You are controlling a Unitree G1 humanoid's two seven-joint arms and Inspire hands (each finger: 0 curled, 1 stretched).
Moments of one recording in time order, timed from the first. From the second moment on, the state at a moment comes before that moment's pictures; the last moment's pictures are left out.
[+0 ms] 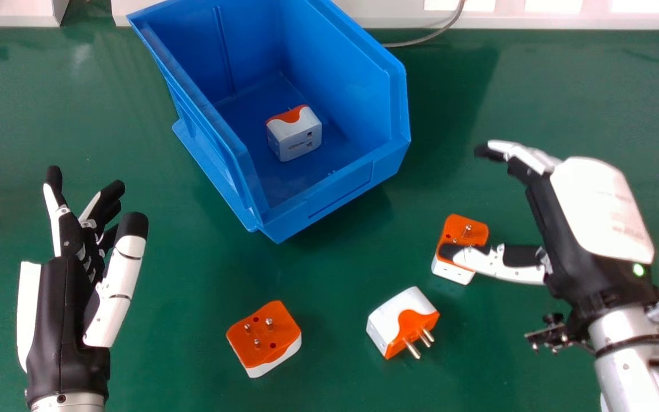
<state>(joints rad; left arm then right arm) 0.34 0.07 0.21 -0.05 0.01 -0.43 -0.01 0.10 -0.41 0.15 -0.13 -0.75 0.00 -0.15</state>
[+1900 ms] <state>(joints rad) 0.37 0.07 0.22 -0.09 0.00 -0.42 -0.01 -0.24 -0.44 0.41 0.33 -0.92 0.18 -0.17</state>
